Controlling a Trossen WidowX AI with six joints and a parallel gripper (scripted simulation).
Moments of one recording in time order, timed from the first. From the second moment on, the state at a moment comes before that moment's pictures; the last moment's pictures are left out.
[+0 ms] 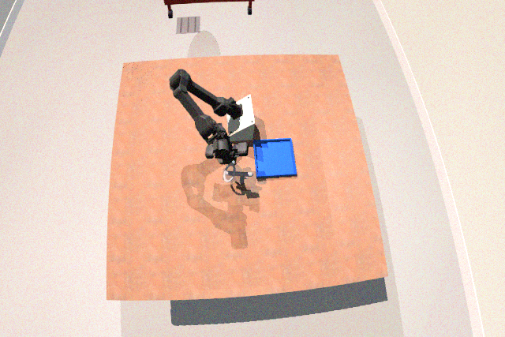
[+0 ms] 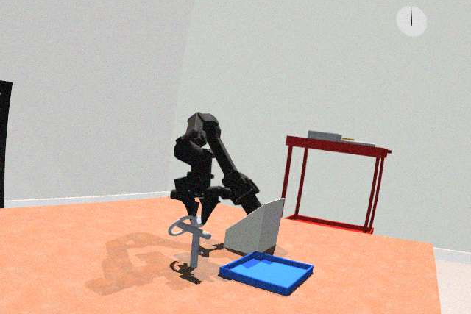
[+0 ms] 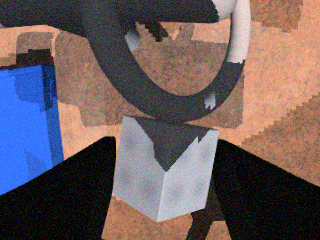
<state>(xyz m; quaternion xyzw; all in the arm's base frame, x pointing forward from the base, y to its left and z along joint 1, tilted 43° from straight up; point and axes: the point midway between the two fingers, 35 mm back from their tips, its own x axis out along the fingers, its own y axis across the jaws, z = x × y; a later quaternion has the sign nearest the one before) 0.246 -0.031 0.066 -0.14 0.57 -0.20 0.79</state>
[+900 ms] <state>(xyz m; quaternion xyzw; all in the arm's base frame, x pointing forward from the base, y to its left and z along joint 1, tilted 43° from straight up) 0.244 -0.039 0.074 -0.14 0.57 -0.20 0.79</state>
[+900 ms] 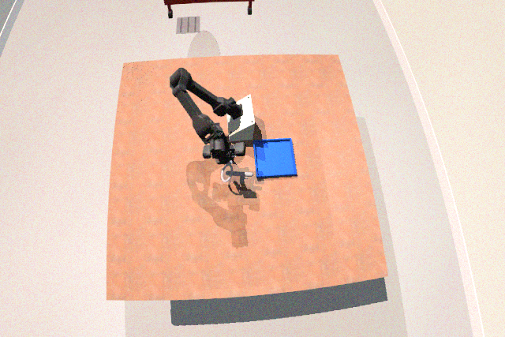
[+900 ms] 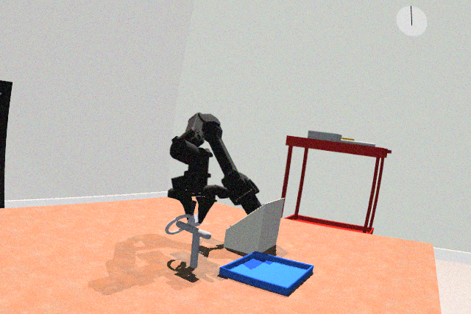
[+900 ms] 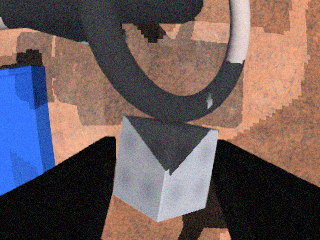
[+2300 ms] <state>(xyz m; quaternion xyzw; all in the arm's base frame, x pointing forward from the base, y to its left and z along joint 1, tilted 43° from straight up) 0.240 -0.053 0.087 -0.14 0.57 -0.20 0.79</state>
